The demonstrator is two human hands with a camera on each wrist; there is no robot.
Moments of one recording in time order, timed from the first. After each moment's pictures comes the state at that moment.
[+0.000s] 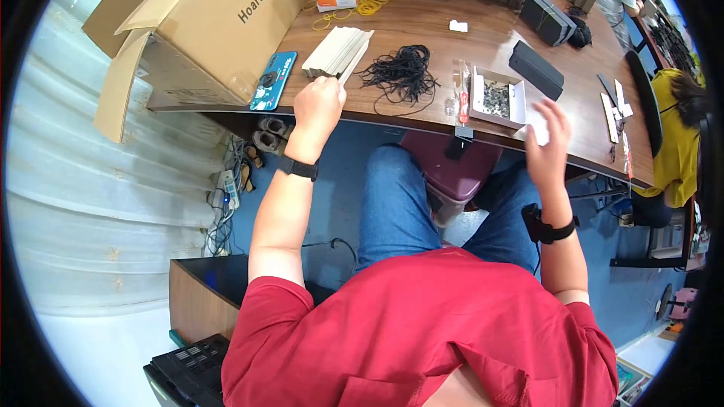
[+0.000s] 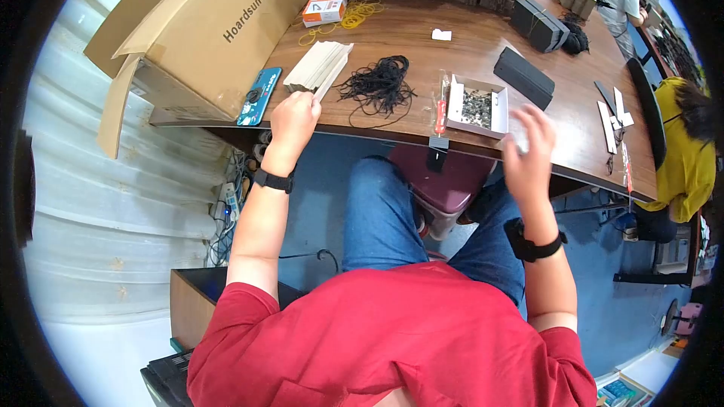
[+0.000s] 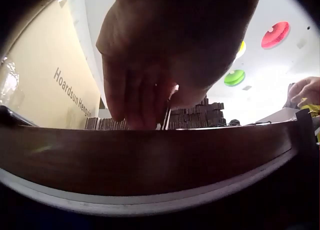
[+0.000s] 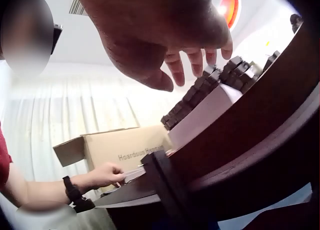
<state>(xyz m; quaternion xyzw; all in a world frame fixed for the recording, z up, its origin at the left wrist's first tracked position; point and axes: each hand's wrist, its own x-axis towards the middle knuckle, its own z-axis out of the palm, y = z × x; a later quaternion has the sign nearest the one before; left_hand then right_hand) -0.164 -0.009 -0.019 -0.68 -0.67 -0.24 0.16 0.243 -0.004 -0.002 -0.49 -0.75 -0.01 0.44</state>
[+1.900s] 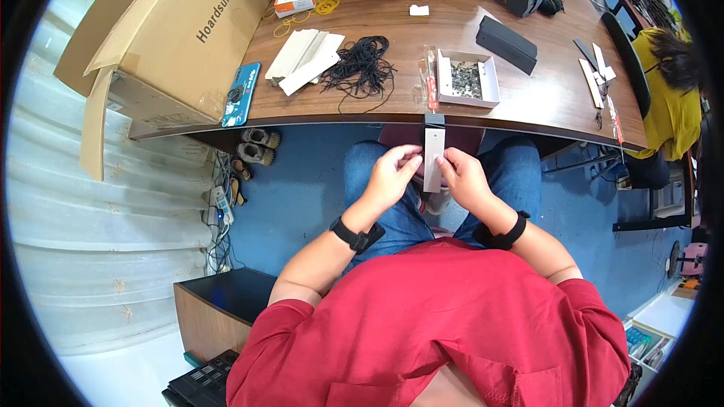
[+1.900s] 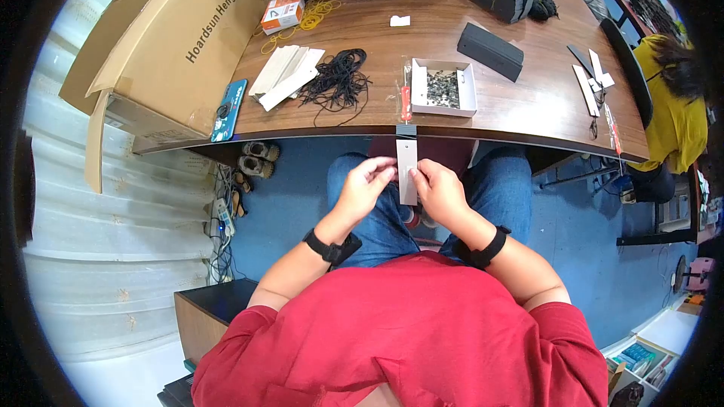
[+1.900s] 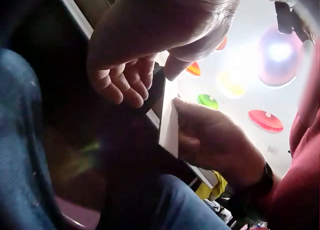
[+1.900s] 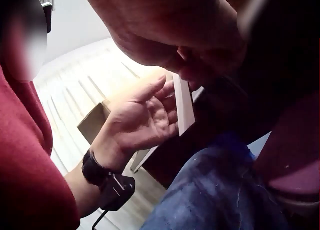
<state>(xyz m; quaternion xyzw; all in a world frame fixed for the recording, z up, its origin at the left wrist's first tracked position) 0.003 -0.083 -0.102 -0.49 -0.45 -0.49 -0.56 0.183 -0.065 -0.073 -0.52 -0.71 0.37 0.29</state>
